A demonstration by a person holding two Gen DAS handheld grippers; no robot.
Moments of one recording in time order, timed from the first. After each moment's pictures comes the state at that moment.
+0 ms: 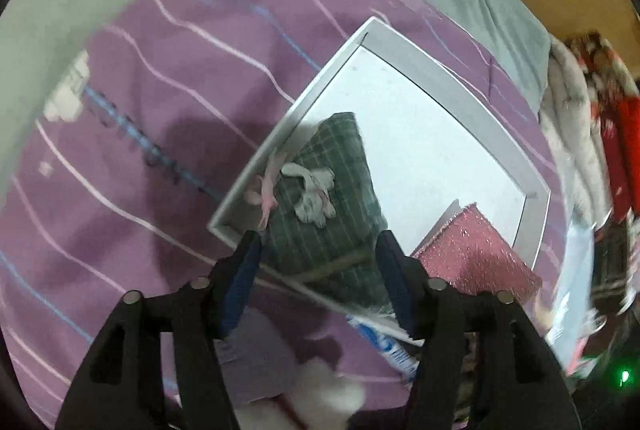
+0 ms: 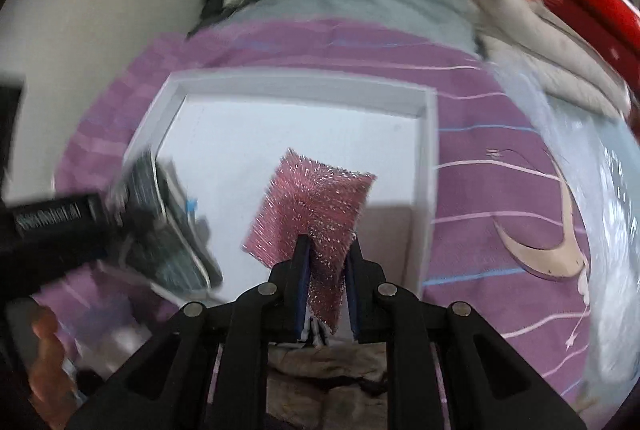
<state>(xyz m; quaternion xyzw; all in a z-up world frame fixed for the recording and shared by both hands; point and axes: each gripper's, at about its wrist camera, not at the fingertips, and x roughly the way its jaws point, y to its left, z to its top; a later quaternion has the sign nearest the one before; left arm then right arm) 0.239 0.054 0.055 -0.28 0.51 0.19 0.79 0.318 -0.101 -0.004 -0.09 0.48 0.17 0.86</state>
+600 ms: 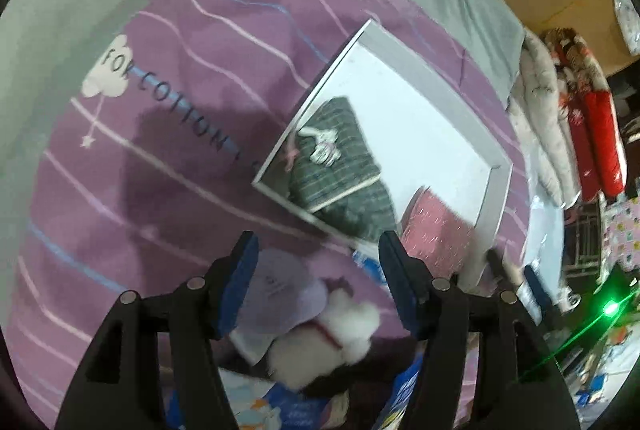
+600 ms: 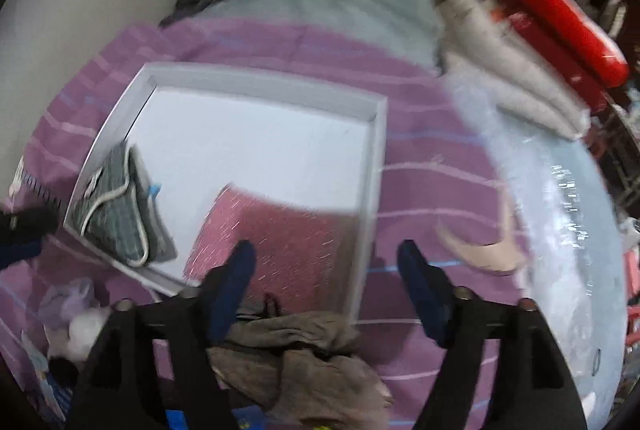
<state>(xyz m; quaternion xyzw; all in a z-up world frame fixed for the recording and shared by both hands) 0.194 0.074 0.082 -0.32 0.53 0.14 0.78 0.306 -0.120 0.029 -0.12 0.43 0.07 0.89</state>
